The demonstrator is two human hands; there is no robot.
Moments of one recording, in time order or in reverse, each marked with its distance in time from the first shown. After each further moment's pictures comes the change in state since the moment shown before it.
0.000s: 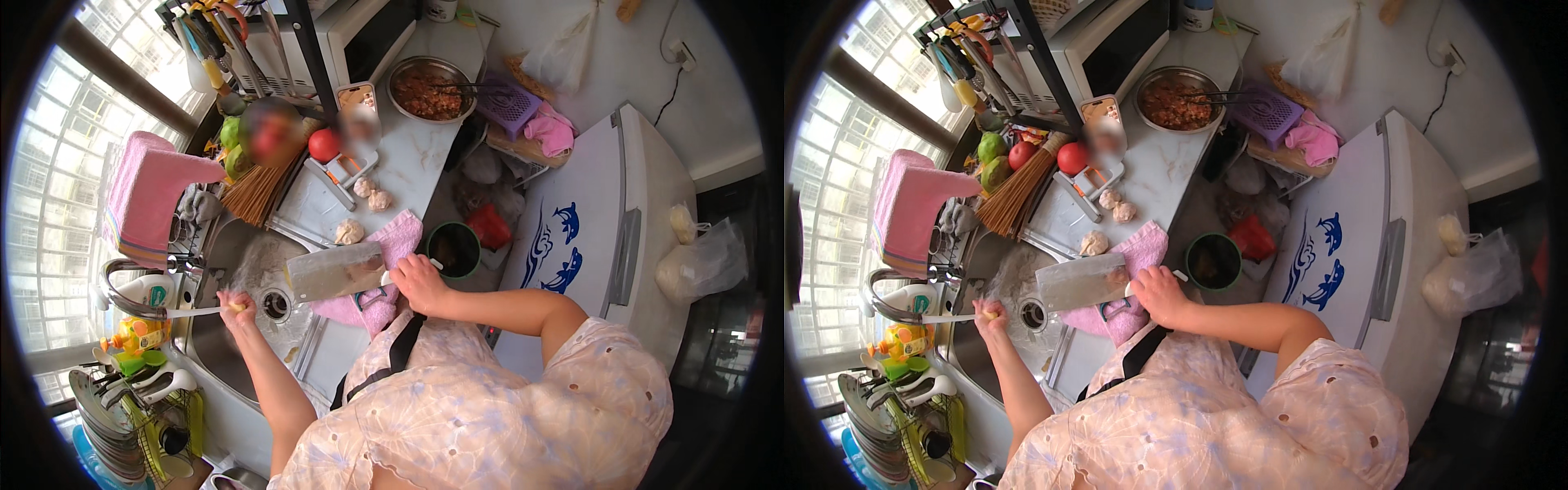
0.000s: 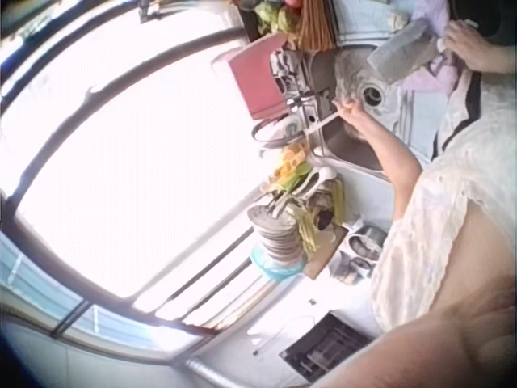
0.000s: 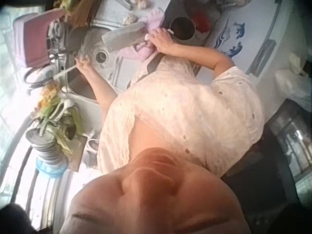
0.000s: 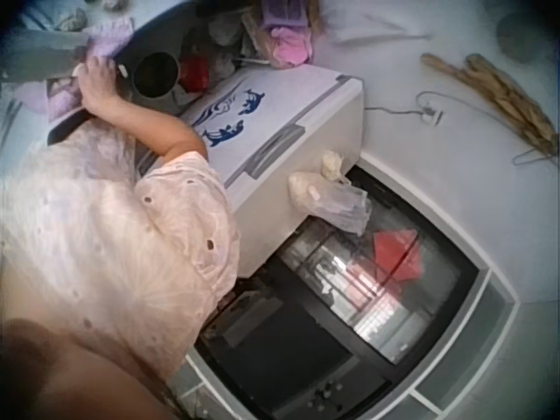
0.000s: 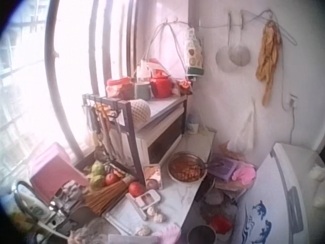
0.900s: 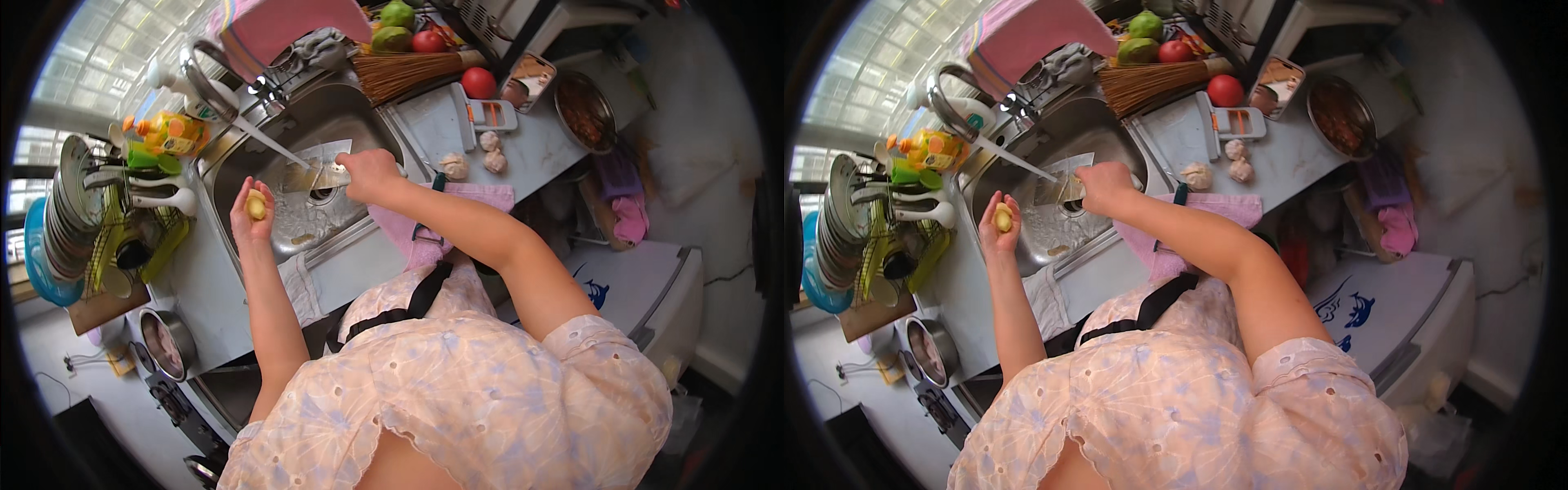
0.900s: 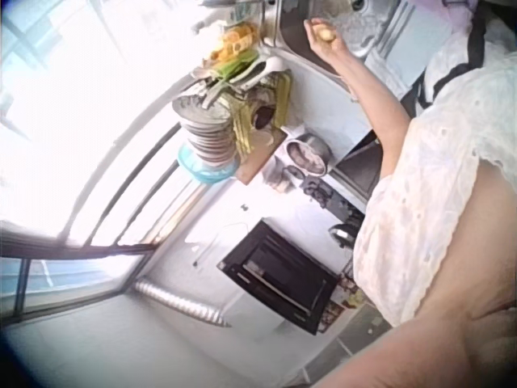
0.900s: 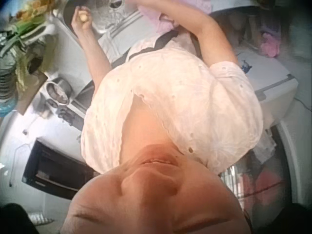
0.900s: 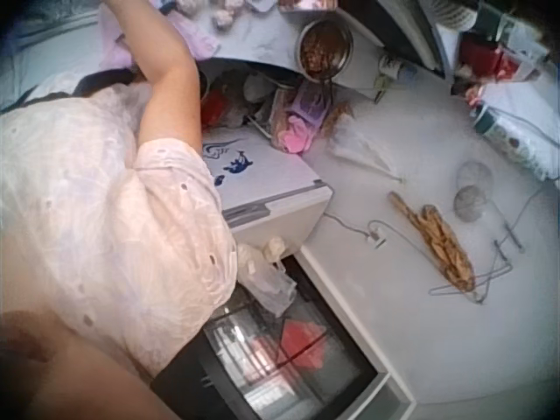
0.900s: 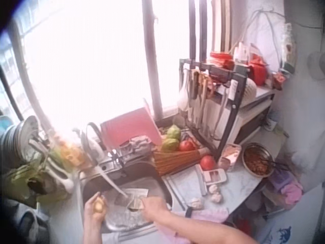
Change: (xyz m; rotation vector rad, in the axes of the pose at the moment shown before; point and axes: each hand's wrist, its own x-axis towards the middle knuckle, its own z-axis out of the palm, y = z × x) left_hand -0.126 0.027 -0.013 -0.161 0.108 0.326; right_hand 0.189 -0.139 0.033 0.239 -0.233 -0.346
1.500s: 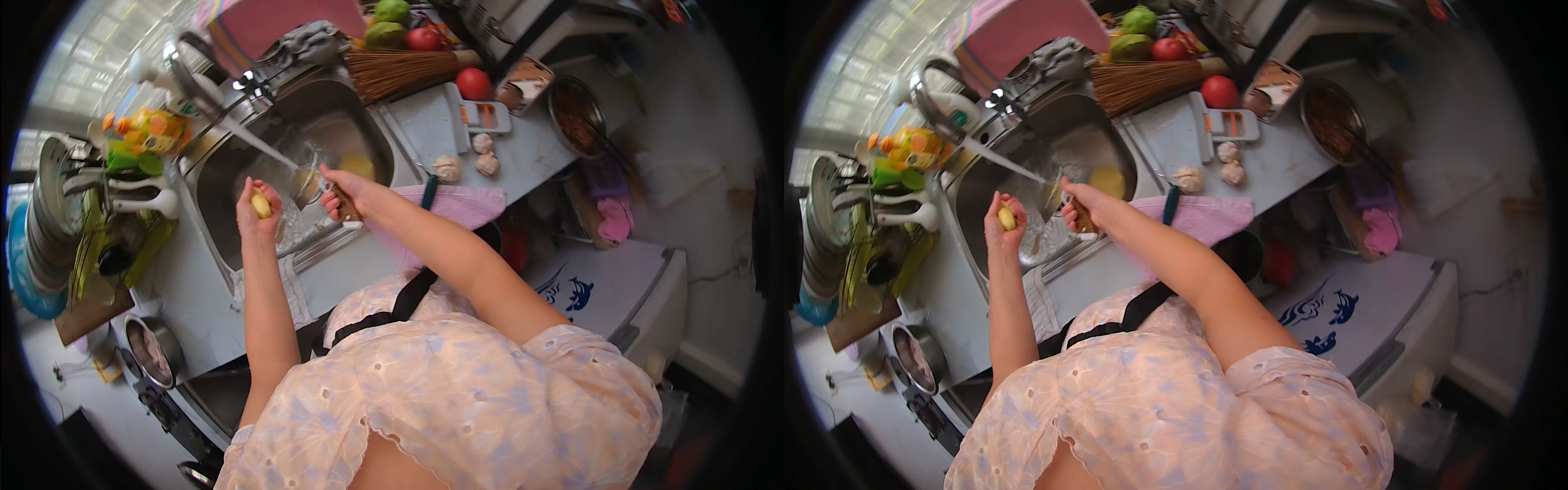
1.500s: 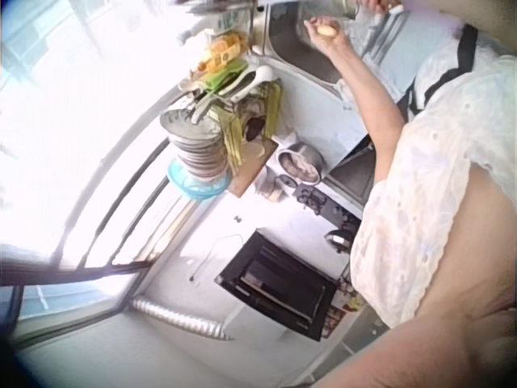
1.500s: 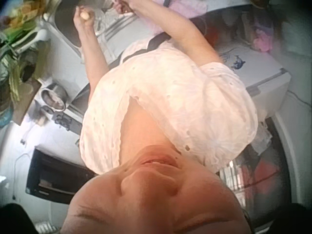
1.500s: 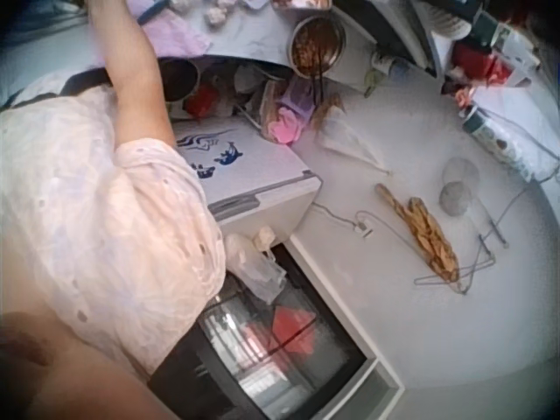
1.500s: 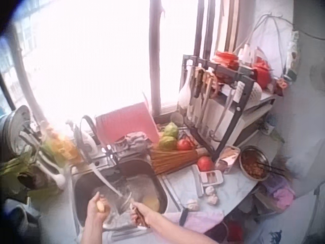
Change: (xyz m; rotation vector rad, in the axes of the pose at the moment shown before) left_hand 0.015 -0.031 -0.007 0.045 0.016 -0.192; right_hand 0.021 0.014 0.067 2.018 -0.856 1.078
